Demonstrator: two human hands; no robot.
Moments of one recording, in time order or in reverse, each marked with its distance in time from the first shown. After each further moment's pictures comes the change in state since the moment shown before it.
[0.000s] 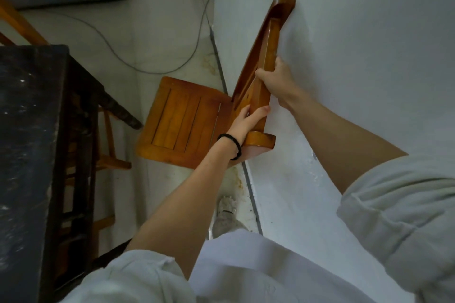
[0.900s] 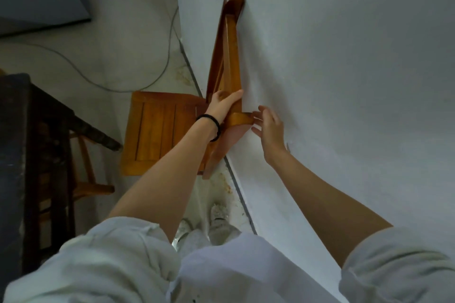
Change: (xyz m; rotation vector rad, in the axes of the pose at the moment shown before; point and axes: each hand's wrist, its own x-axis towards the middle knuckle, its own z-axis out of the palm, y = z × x) left_hand 0.018 0.036 0.005 0.028 0.006 0.060; right_hand -0.099 0.058 -0.005 0.525 0.347 0.158
